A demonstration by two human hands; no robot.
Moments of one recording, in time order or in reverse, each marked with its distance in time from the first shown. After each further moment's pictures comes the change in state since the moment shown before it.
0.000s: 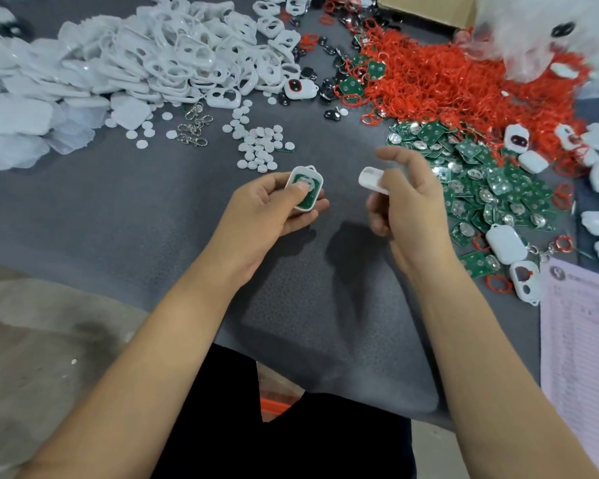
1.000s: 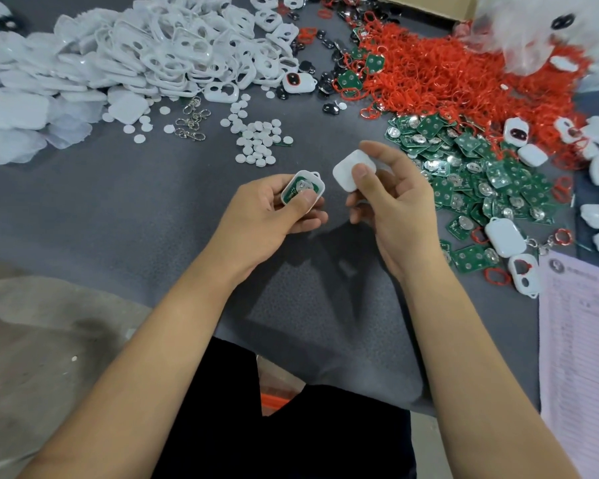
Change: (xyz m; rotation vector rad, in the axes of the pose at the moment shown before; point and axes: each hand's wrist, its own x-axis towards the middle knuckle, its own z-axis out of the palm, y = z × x) left_hand -0.004 -0.006 -0.003 0.243 -0.057 0.082; right_hand -0.008 0.015 0.004 0.122 -0.150 -0.137
